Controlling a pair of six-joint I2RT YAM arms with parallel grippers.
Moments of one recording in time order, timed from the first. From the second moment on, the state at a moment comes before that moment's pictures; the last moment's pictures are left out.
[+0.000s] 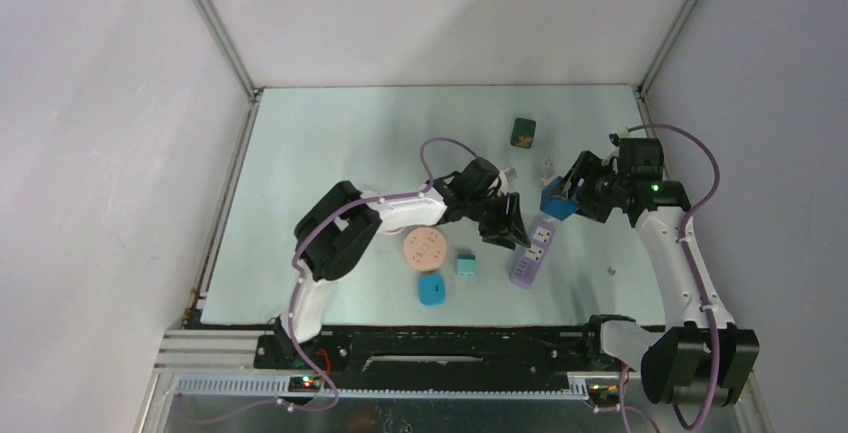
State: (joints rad) left arm -0.90 2.10 1.42 -0.09 0.59 -0.89; right arm -0.04 1.12 0.98 -0.76 -0.37 0.52
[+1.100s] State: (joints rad) left arm -0.85 1.65 1.29 -0.40 0.29 -0.48; right arm -0.03 1.07 0.98 -0.87 -0.50 0.57
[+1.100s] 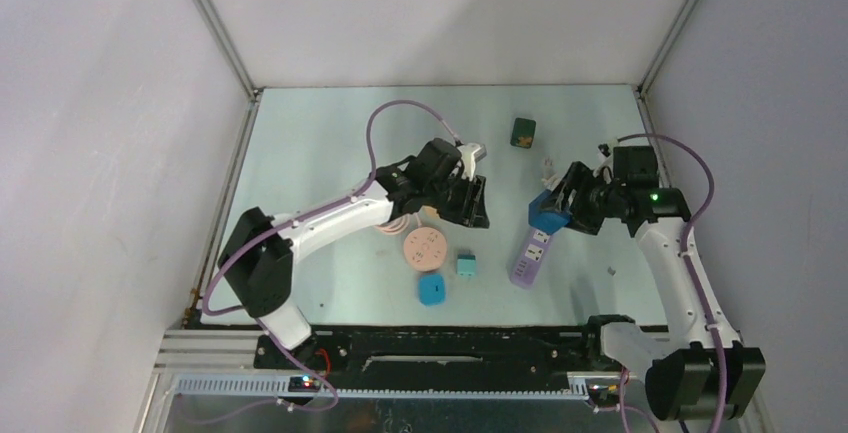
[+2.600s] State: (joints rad) left arm -0.89 1.81 1.24 -0.08 0.50 -0.66; right arm -0.04 1.01 0.74 -0.87 -0.04 0.57
